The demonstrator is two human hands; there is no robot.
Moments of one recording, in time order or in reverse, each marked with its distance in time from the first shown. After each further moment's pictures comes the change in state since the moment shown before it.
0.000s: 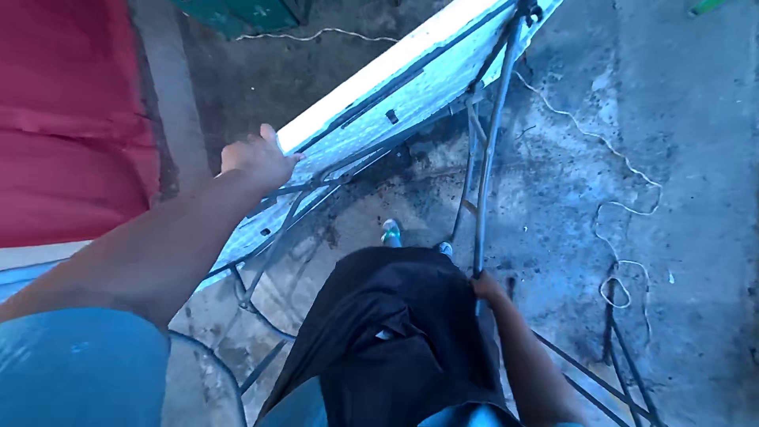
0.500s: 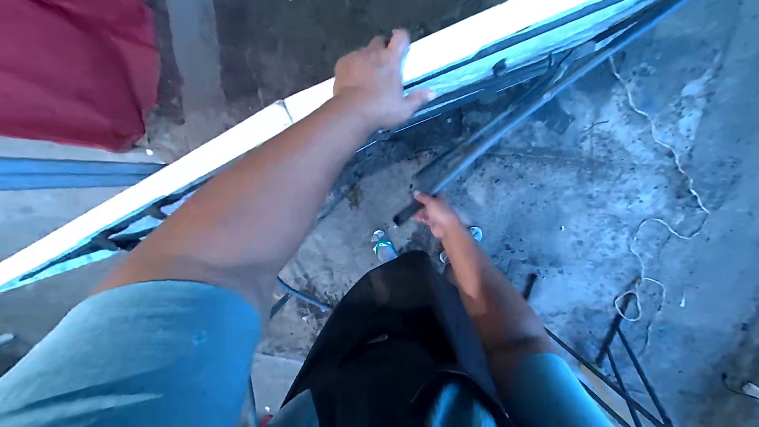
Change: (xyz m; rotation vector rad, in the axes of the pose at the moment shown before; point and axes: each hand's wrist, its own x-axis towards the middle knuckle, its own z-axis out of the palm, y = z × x) left_hand 0.017 -0.045 0.043 -0.355 0.133 0.384; right_hand -0.015 -0.257 0.207 0.534 -0.139 -0.316
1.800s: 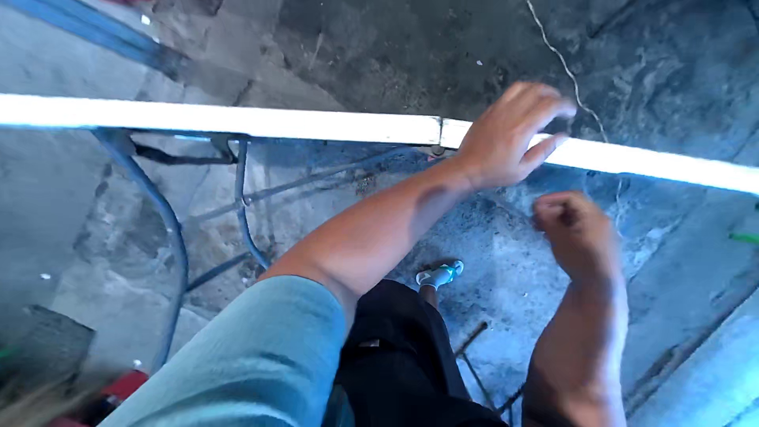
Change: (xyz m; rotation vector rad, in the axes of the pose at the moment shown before) left_hand -0.013 -0.076 0.027 -0.814 0.852 0.485; right_hand -0.125 -0.185 0.021 -1.196 0.136 -0.752
